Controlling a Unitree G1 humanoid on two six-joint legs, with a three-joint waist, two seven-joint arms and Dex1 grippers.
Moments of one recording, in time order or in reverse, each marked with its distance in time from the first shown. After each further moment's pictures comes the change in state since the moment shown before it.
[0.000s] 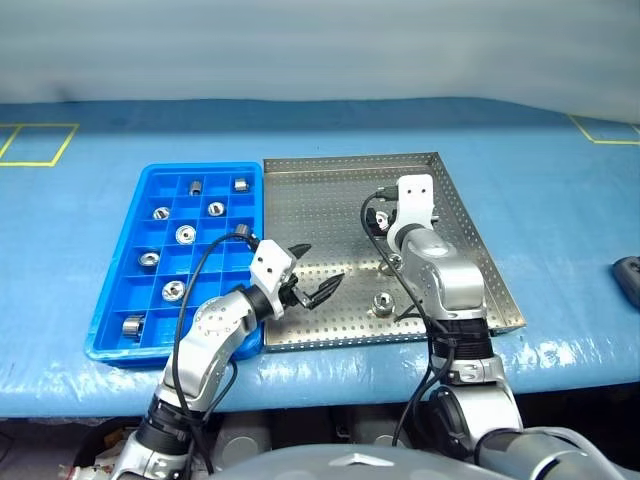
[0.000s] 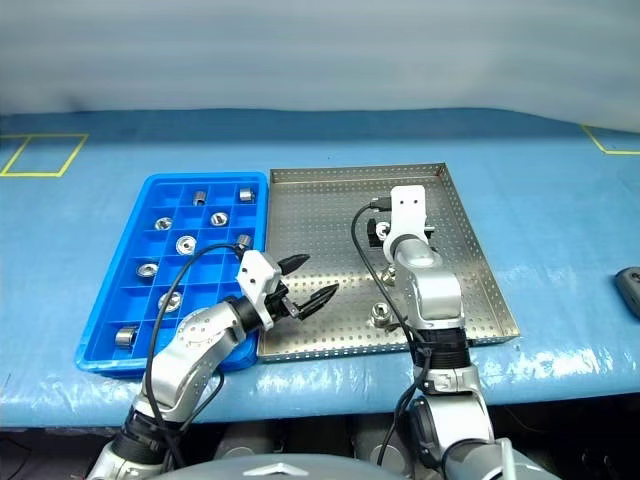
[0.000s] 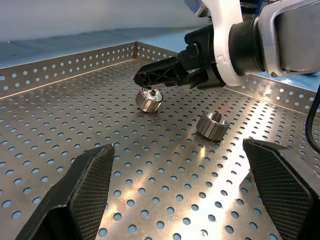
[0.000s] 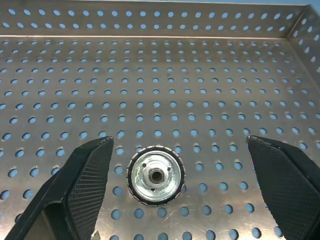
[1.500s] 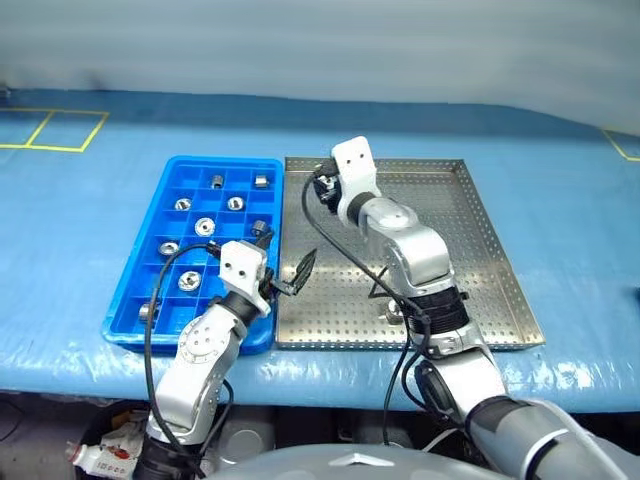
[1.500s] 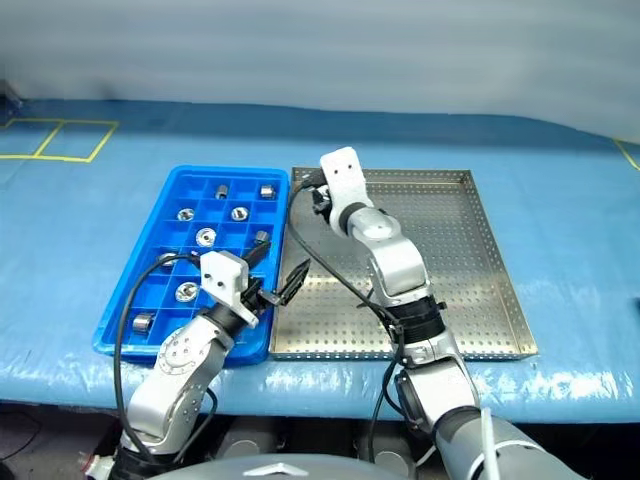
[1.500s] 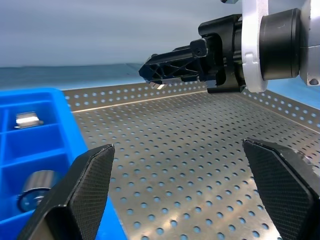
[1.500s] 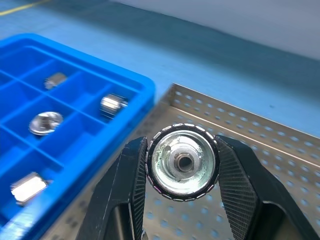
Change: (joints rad) left arm 0.150 -0.083 0.097 -0.183 0.034 -0.059 0.252; right arm -0.184 0.046 0.230 -0.005 0.003 -0.042 0.248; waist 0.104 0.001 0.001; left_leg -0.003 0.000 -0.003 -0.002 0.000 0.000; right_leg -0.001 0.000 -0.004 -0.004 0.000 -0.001
